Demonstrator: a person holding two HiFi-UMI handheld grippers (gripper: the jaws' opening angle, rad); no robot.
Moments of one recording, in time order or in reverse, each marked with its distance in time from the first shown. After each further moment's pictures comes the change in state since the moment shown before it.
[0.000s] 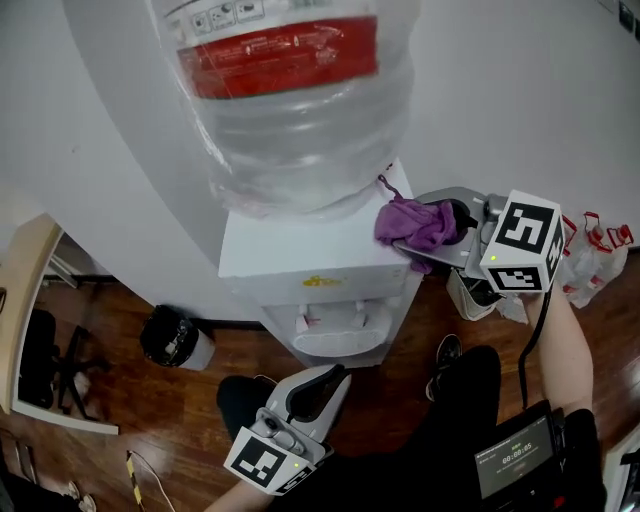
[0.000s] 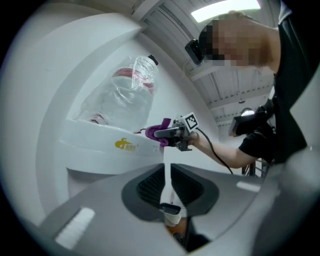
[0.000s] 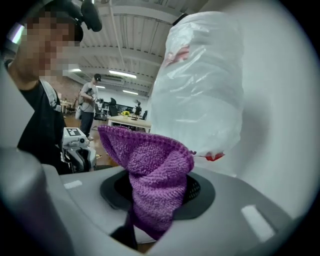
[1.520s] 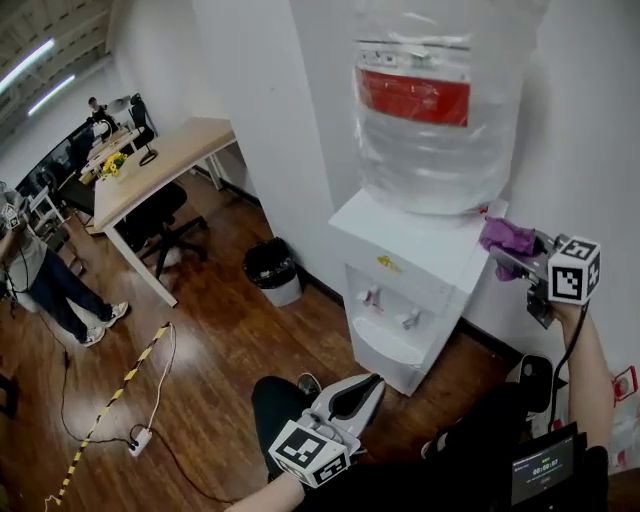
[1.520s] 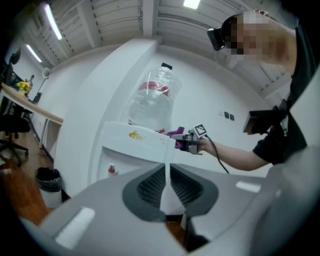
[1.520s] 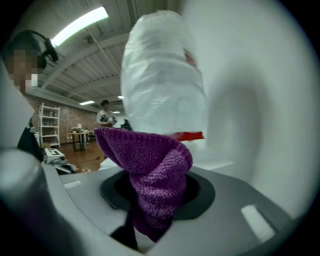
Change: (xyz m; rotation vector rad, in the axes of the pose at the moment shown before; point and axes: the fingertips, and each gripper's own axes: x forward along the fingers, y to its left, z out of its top) left arm 0.025 -0.069 -0.029 -0.088 -0.077 0.660; right arm -0.002 -0.094 -0.048 0.177 -0.140 0.316
